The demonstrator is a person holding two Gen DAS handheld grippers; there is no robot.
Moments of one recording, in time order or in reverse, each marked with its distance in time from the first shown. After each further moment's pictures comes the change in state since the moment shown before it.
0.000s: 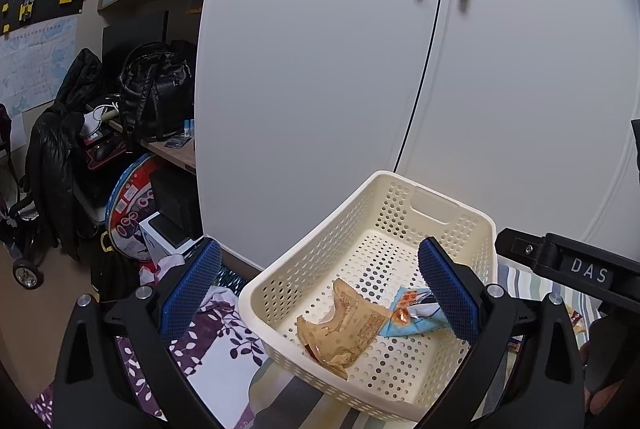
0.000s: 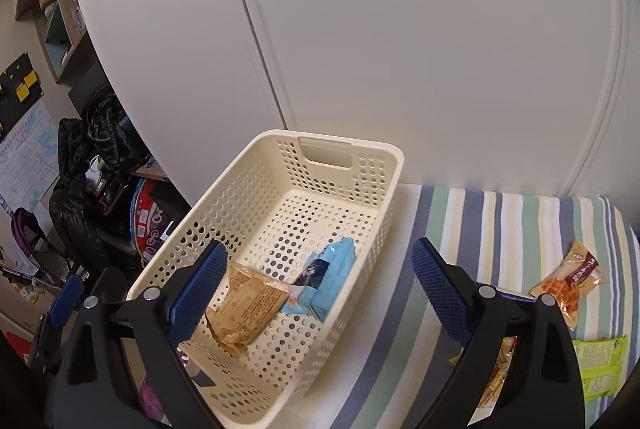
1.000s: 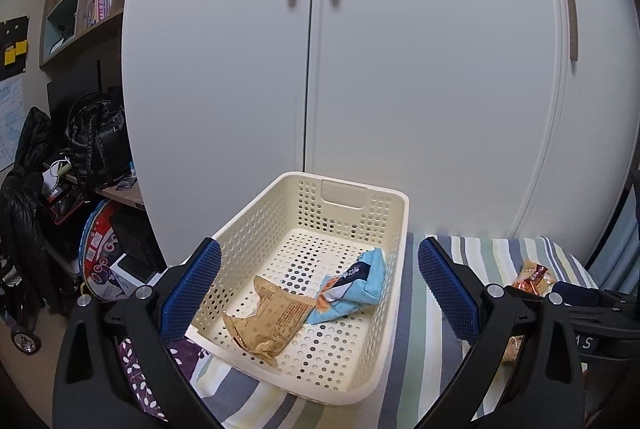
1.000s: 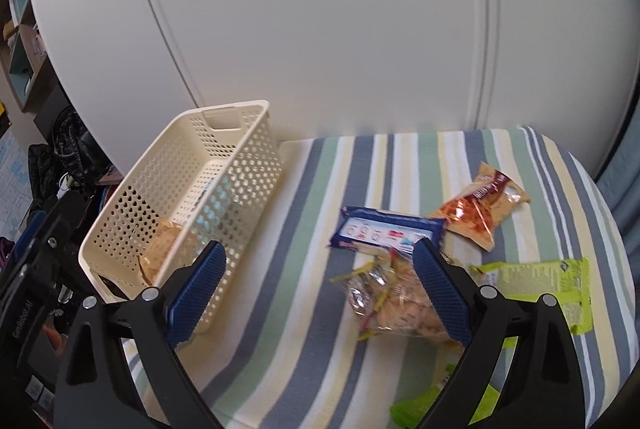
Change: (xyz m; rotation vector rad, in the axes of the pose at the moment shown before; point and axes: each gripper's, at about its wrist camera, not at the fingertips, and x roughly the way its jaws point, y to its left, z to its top) left arm -0.034 -0.084 -0.021 0.218 -0.047 -0.150; right arm -0.059 -0.100 -0.073 0.135 0.000 -0.131
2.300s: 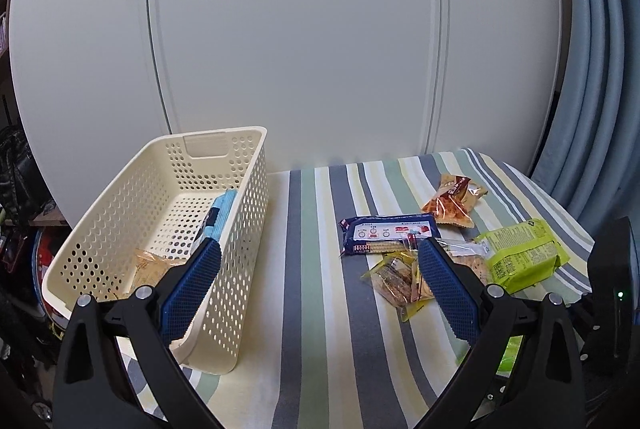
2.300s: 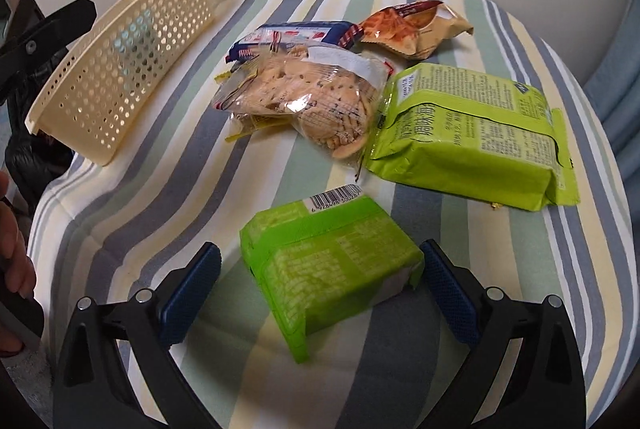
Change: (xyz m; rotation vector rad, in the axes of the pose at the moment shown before) left arm 0.017 -0.093 -0.047 0.222 0.153 -0.265; right arm 0.018 -0.080 -0.108 -0.072 0.327 -0.073
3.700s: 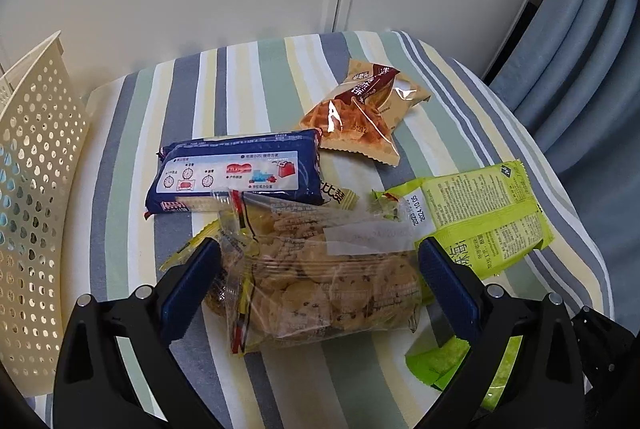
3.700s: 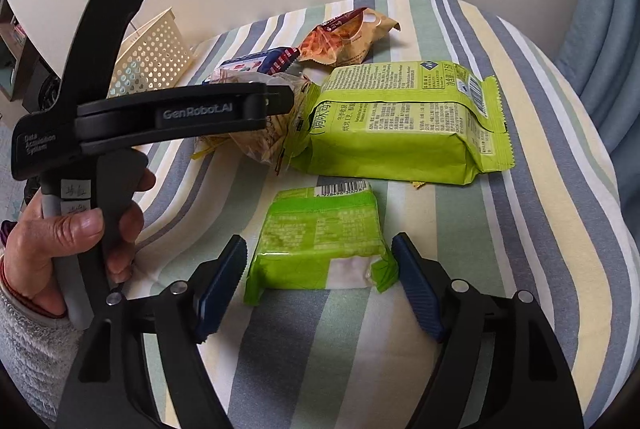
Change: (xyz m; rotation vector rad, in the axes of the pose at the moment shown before) left arm 0.134 -0.109 -0.013 0.051 0.439 -0.257; right arm -0.032 -0.066 -0.026 0.126 -0.097 0.091
